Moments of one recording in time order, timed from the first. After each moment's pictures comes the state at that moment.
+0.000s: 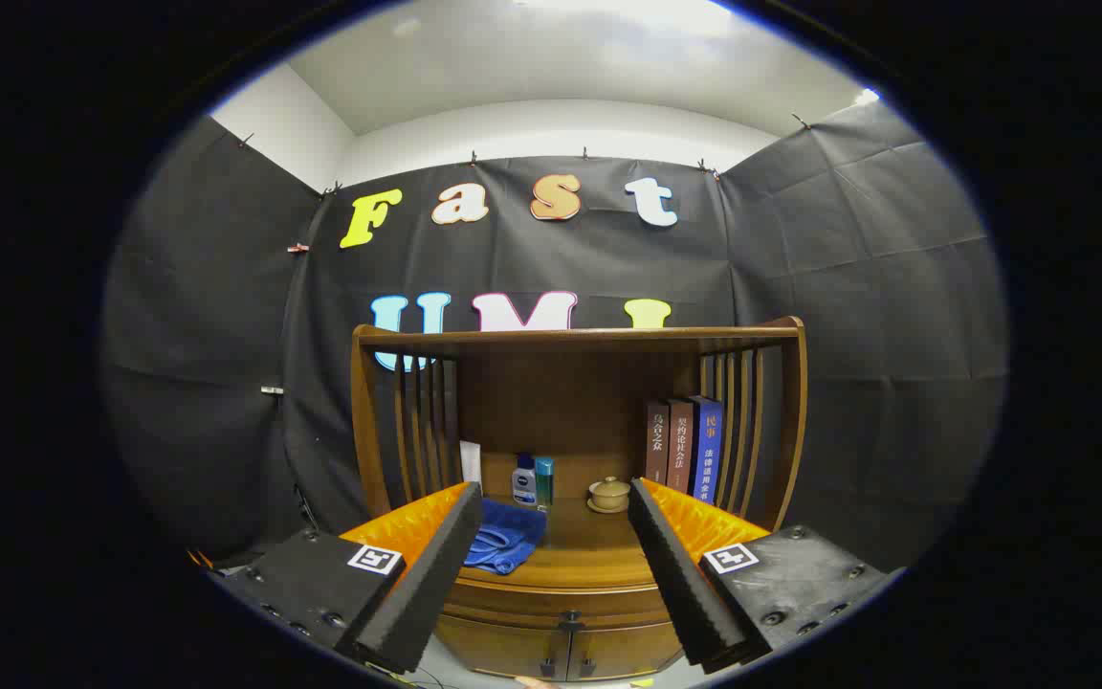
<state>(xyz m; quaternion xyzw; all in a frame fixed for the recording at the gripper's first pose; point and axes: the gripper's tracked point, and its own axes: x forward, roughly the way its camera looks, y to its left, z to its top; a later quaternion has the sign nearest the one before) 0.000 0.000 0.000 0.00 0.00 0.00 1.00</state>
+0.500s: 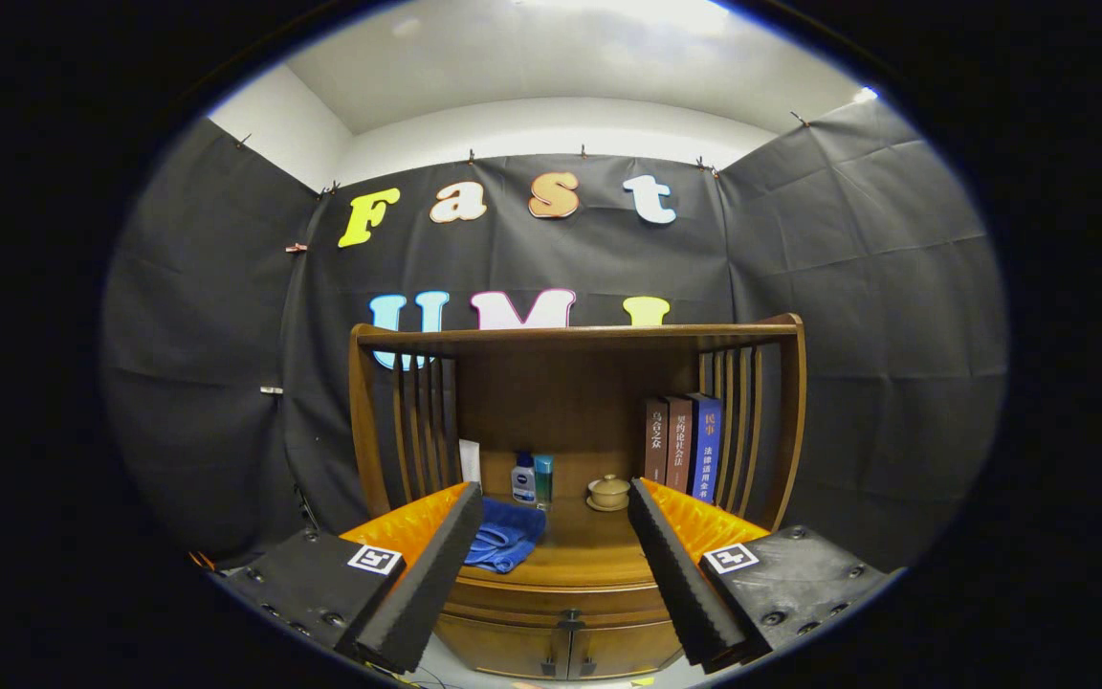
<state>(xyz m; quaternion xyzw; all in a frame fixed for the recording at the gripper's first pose) 0.002 -0.001 -0.004 0.00 0.01 0.00 1.00</state>
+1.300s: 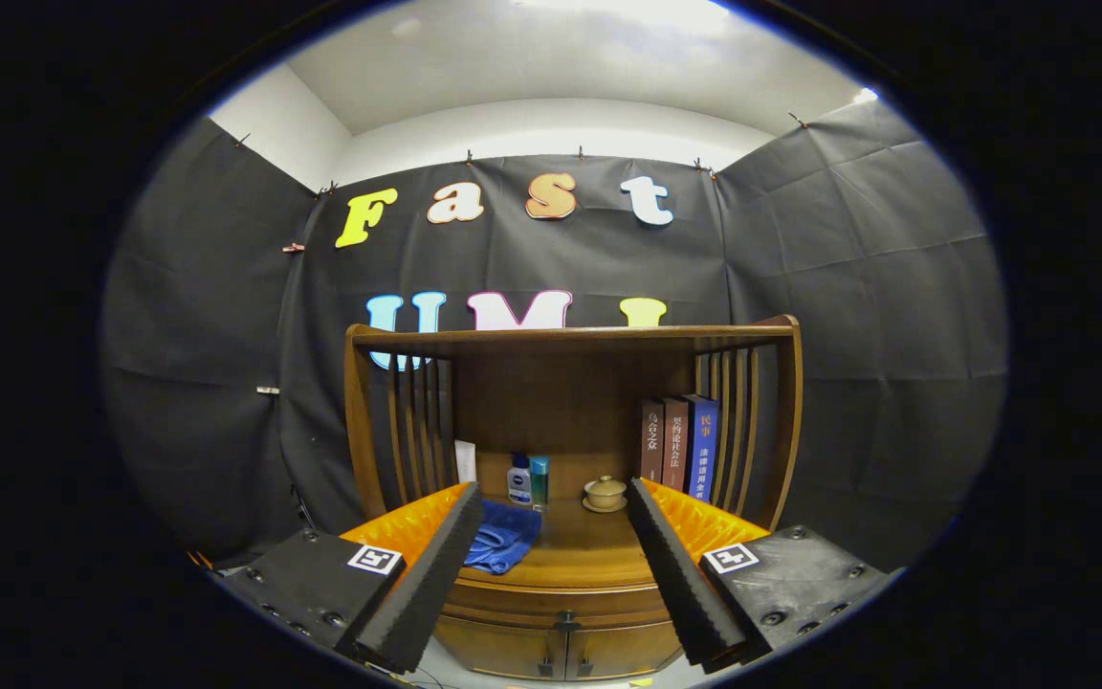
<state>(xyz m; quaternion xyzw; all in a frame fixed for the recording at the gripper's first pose) 0.004 -0.003 -0.003 0.00 0.00 -0.01 1.00</state>
